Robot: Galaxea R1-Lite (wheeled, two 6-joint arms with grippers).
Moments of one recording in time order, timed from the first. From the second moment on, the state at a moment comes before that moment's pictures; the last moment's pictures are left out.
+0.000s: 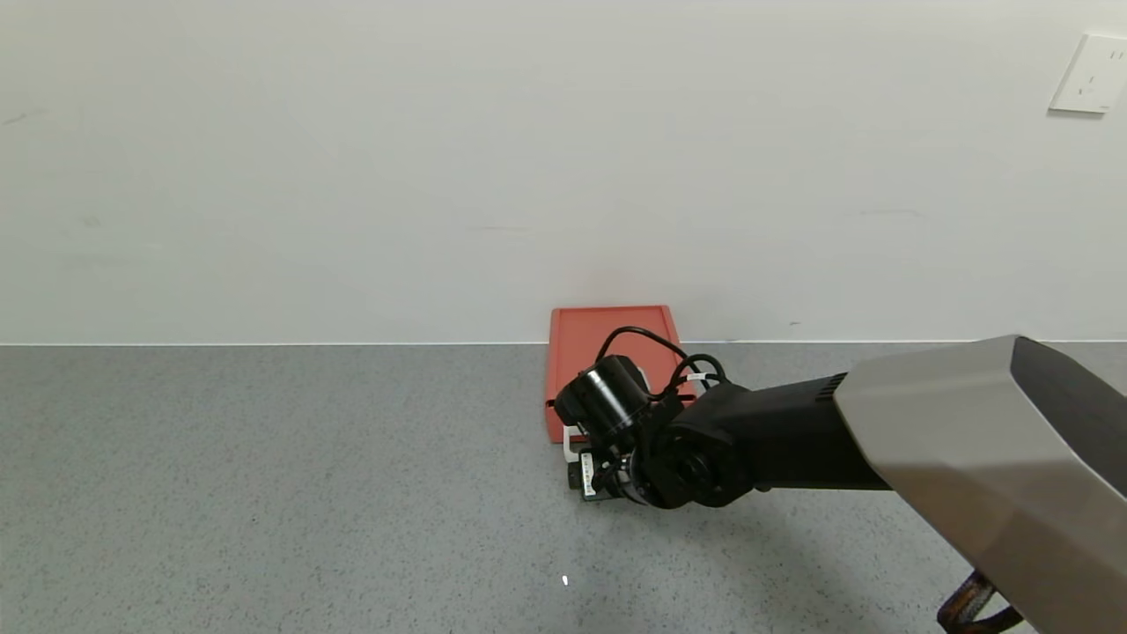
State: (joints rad) left arm 0.00 0.00 0.00 0.00 -0.01 0.00; right arm 0.79 2.35 -1.68 0.25 -0.36 0.54
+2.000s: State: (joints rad) left arm 0.00 0.00 0.00 0.00 -0.01 0.00; right arm 0.78 2.26 -1.66 0.27 -0.29 0.45
